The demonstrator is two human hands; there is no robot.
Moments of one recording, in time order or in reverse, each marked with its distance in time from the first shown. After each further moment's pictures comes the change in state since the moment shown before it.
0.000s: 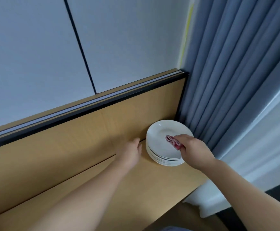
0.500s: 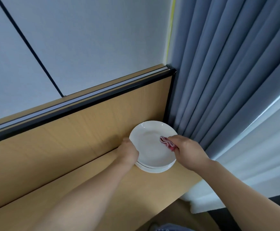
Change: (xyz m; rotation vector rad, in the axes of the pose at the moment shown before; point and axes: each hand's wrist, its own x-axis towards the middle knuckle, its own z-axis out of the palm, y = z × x) left_hand 0.064 0.070 0.042 -0.225 -0.229 -0.469; right_hand 0.032 0.074 -0.013 -0.005 -0.093 -0.030
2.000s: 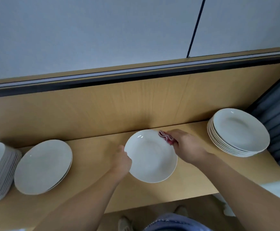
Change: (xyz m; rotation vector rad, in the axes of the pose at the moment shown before) left_hand -0.133 -0.328 -0.069 -0.403 0.167 -0.350; right_hand -0.008 -0.252 0.146 0.096 -0.194 -0.327
